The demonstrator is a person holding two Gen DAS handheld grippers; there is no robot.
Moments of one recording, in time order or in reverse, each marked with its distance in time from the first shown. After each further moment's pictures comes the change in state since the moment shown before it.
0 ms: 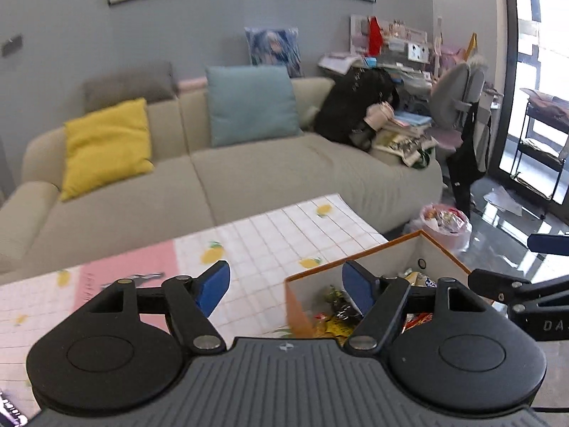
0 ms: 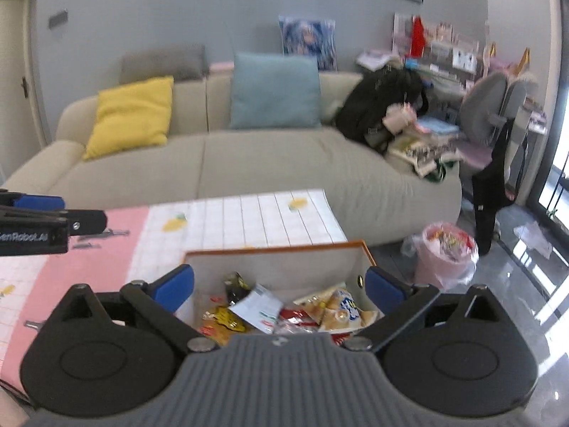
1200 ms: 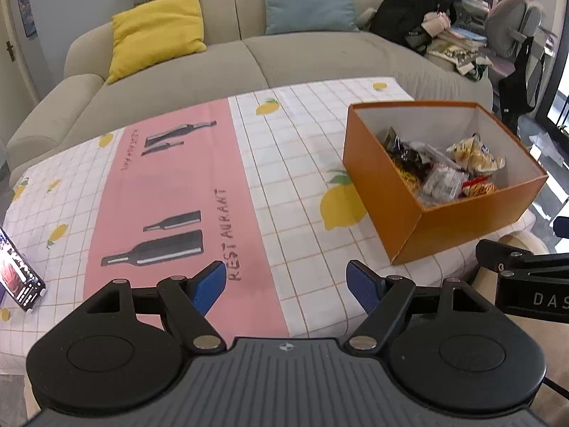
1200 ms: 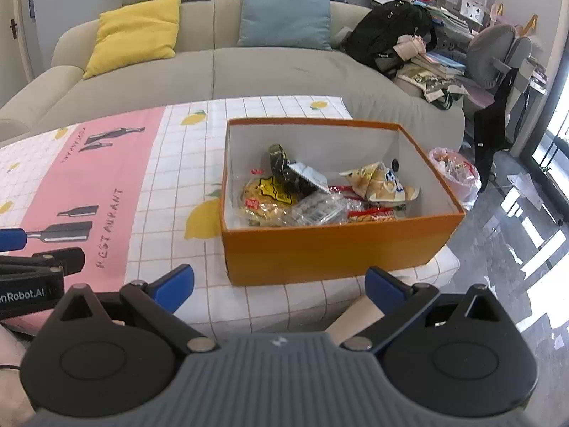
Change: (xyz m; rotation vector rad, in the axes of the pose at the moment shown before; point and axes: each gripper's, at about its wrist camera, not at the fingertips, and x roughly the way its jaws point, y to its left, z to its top) left arm 0.001 0.031 -0.142 -0.102 0.330 0.124; right arm 0.000 0.085 -0.111 -0.034 0.259 -0.056
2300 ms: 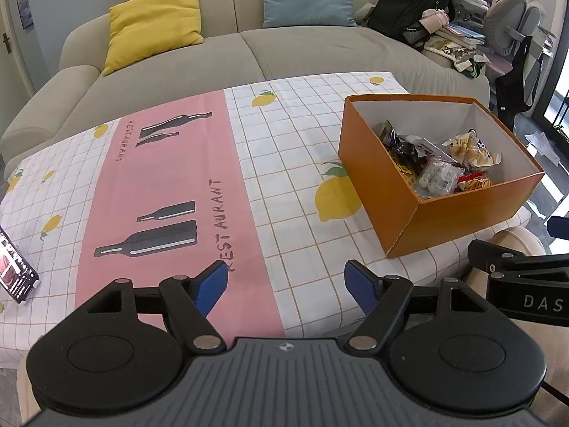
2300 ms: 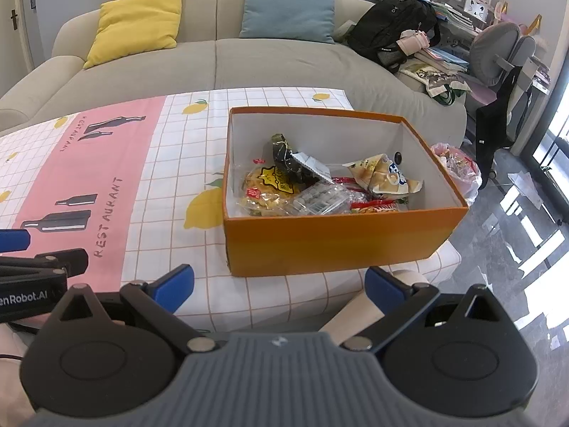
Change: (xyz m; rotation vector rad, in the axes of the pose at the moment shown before) left arm -0.002 0.002 -0.001 -0.014 0.017 -0.022; right arm 0.005 0.004 -0.001 -0.017 0.021 -0.004
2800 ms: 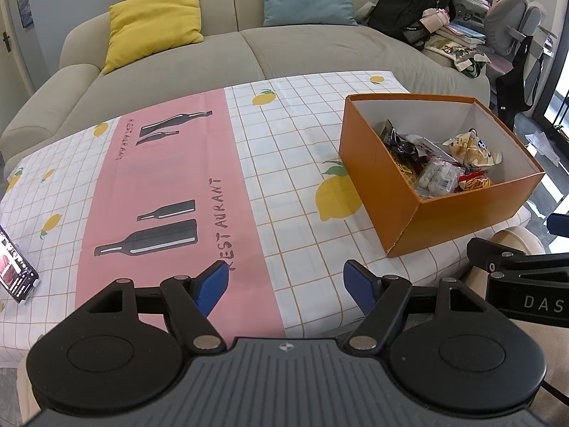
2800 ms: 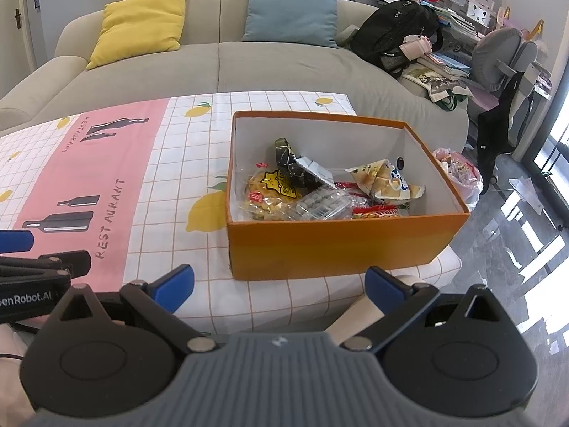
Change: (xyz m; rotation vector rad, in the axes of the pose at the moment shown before) left arm 0.000 0.000 0.000 0.001 0.002 0.000; right arm -0.001 0.001 0.000 -0.011 -0.010 0.003
